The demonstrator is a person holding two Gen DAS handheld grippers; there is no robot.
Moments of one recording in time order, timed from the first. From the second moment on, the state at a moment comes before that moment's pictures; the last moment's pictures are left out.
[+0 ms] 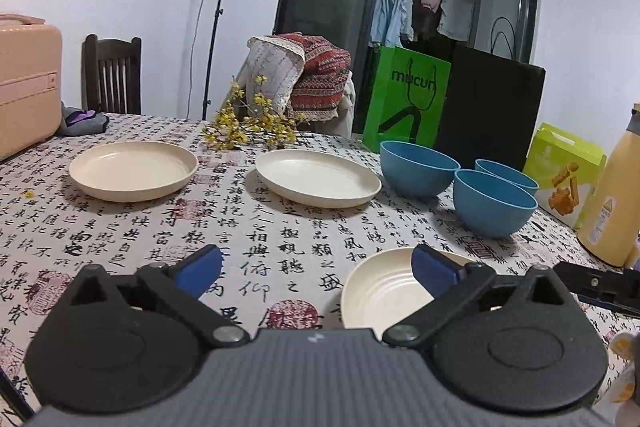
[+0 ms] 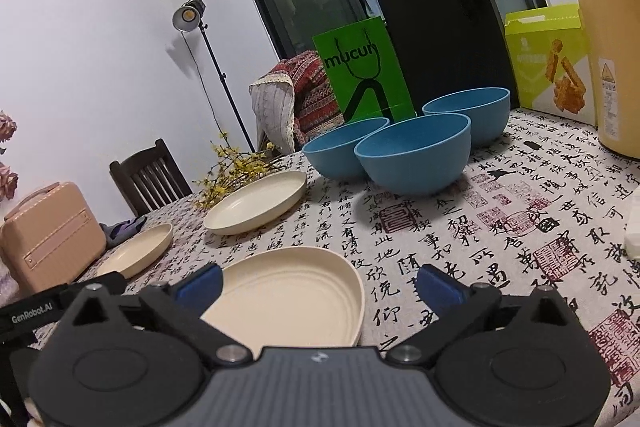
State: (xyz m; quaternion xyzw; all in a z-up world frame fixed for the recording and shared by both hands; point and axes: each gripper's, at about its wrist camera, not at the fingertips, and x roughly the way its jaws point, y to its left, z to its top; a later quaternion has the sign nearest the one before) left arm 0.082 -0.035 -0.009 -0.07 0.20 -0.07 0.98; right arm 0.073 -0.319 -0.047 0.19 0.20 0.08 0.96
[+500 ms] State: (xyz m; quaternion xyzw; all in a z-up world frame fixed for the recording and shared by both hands) left arm 0.056 -0.007 -0.005 -0.08 0.17 -0.04 0.98; right arm 0.058 -0.312 -0.037 0.18 0.18 0.07 0.96
